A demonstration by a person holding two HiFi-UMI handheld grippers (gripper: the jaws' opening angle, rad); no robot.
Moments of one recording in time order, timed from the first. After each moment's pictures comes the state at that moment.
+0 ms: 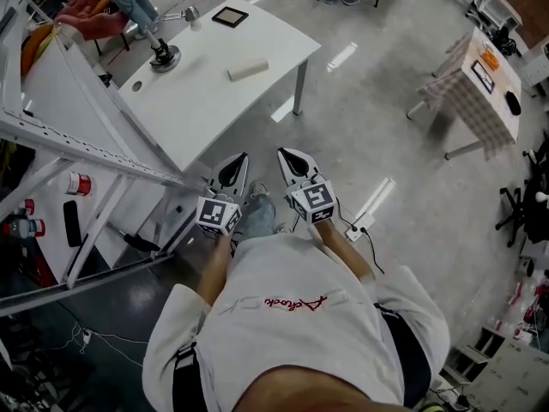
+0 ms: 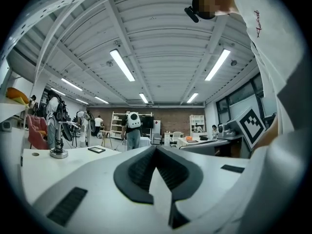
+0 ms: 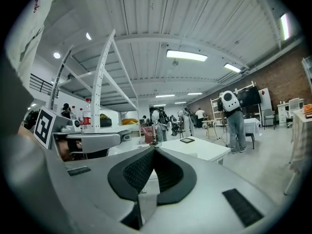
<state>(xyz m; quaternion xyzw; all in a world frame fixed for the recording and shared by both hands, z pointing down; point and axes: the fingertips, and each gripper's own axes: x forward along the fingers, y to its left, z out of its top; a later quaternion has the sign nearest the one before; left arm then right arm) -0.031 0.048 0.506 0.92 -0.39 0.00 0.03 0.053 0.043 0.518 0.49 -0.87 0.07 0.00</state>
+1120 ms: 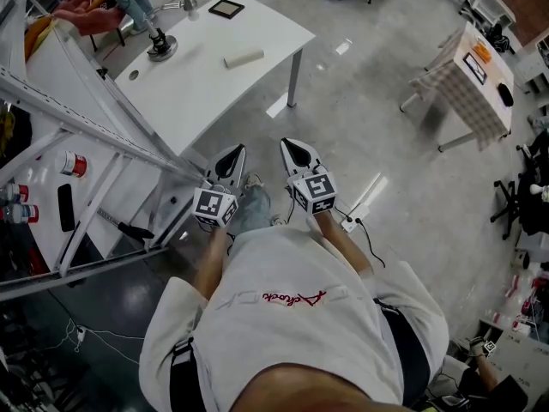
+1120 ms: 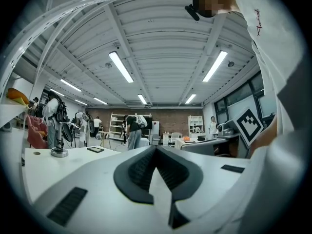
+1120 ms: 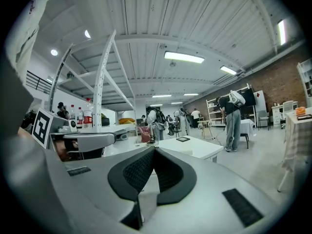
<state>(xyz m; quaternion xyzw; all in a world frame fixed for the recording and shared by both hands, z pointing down) -0.036 0.080 0.505 0.92 -0.38 -0.01 0.03 0.066 0.072 0.519 0.51 -0.85 0.07 0.00</state>
